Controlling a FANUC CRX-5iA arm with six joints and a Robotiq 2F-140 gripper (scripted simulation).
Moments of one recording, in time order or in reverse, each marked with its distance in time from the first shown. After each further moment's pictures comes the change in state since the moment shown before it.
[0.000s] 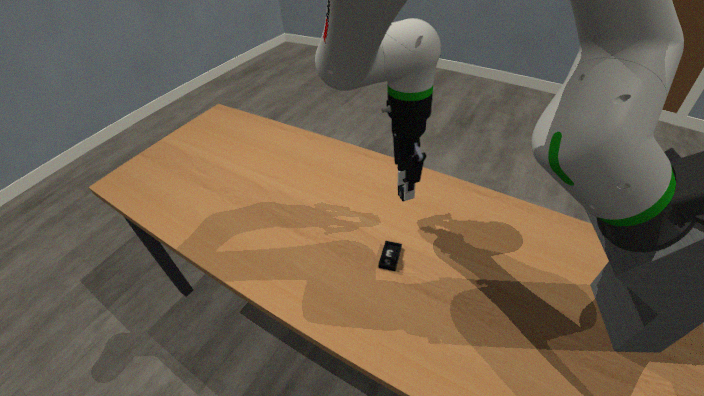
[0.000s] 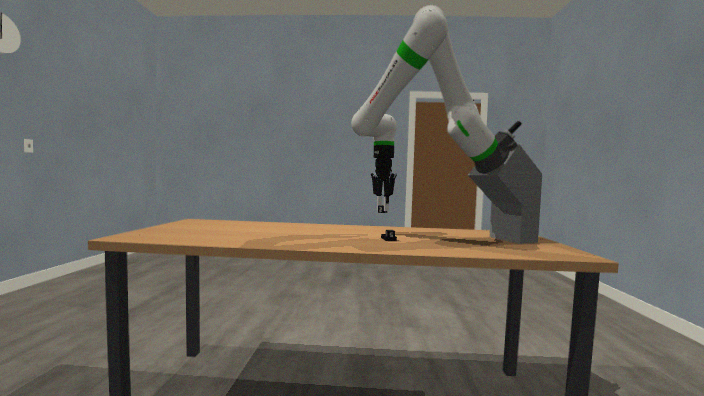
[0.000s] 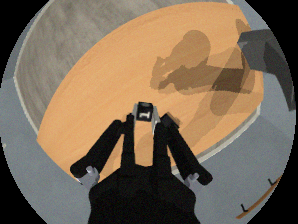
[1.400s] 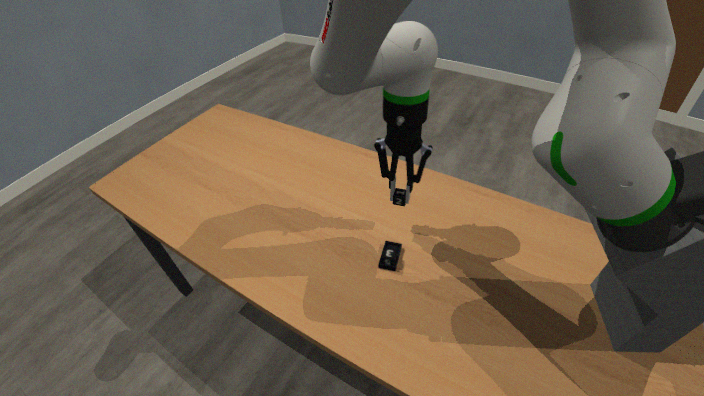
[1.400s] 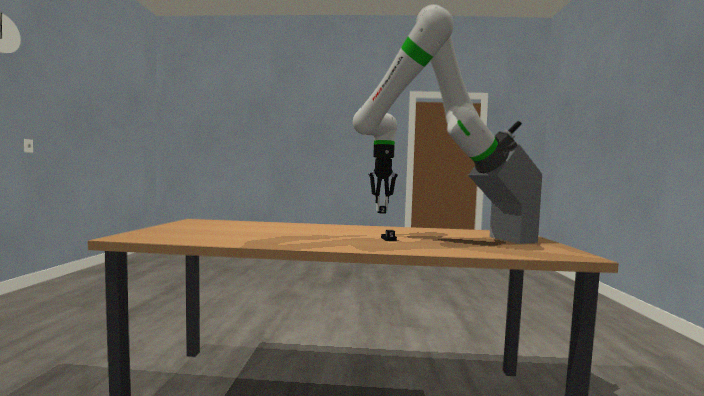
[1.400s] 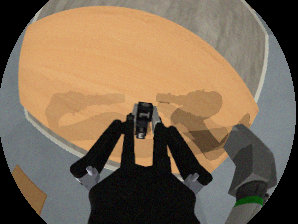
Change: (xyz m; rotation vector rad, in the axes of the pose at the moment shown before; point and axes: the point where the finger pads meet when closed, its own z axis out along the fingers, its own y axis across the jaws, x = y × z) arm -0.021 0.012 -0.001 0.011 -0.020 -0.930
